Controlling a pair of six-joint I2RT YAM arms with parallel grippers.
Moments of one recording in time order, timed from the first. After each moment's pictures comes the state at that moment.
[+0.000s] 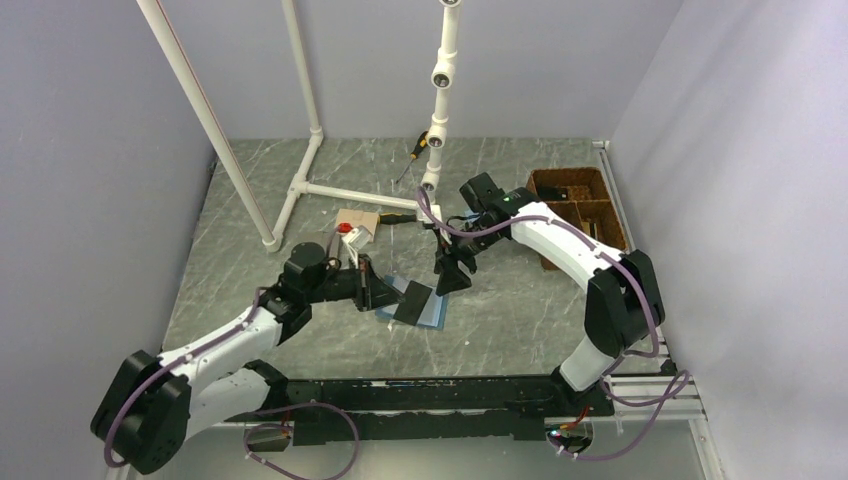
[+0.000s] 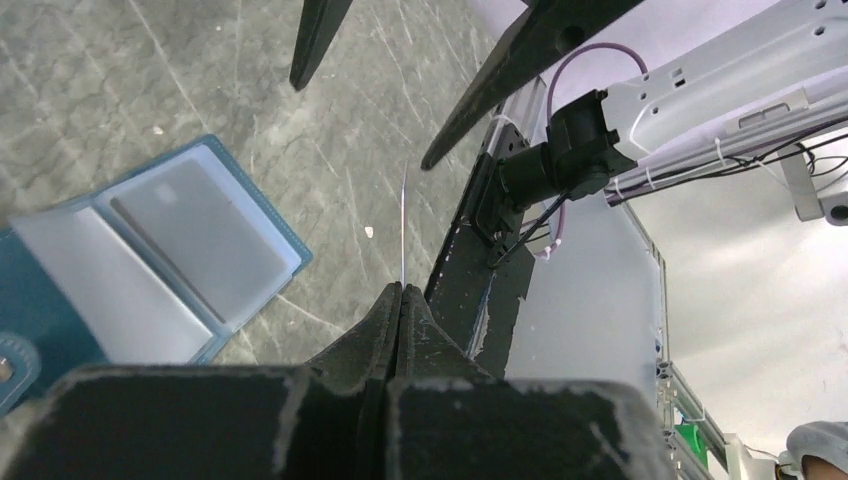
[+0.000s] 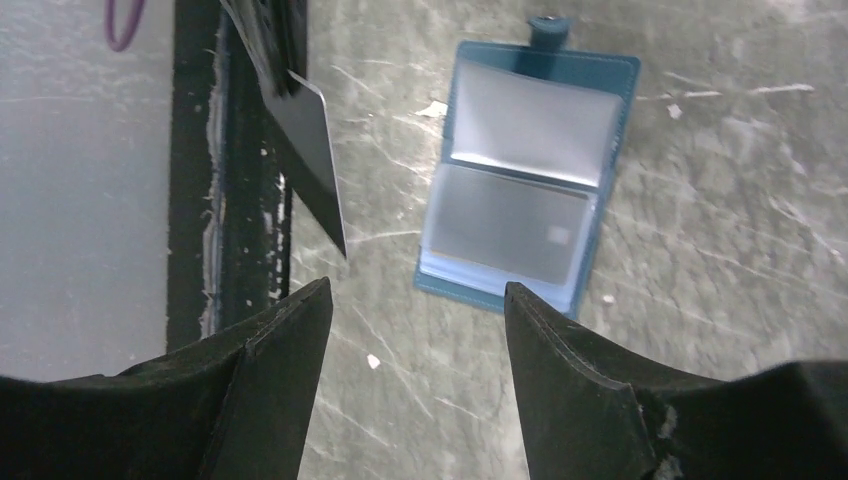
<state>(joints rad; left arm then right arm) -0.54 1.00 0.40 0.35 0.75 -0.61 0.54 1.63 1.28 -0.90 -0.88 -0.75</state>
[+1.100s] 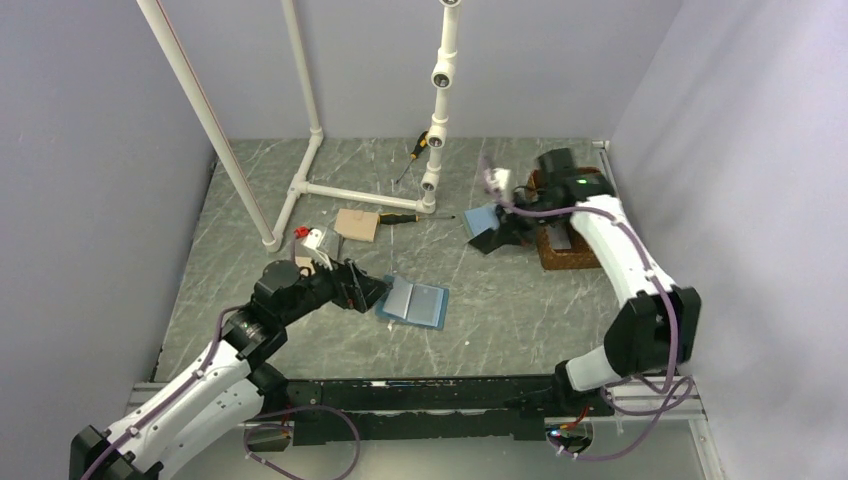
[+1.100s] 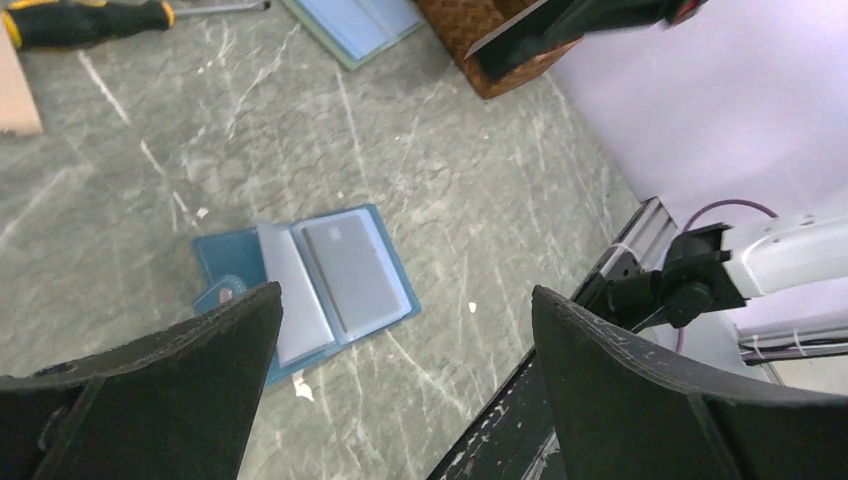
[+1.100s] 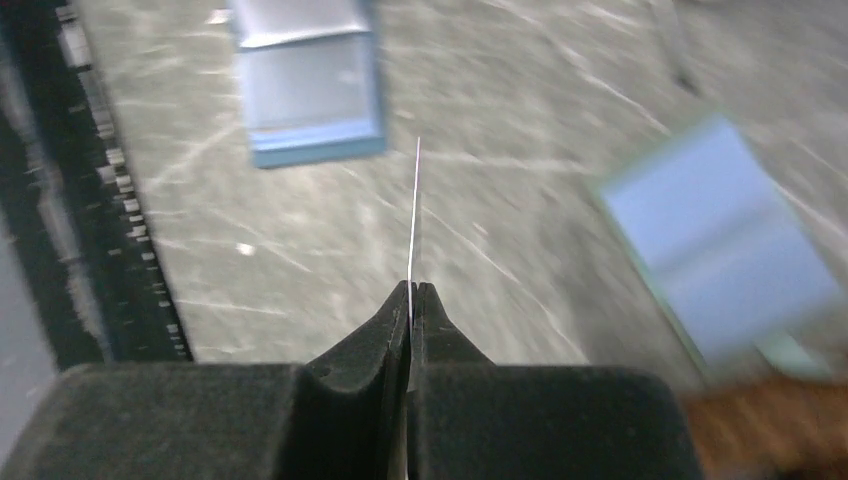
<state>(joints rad) -0.61 0.64 0.44 0.02 0.25 -0.56 0.27 1.50 1.34 -1.04 -0.75 -0.86</state>
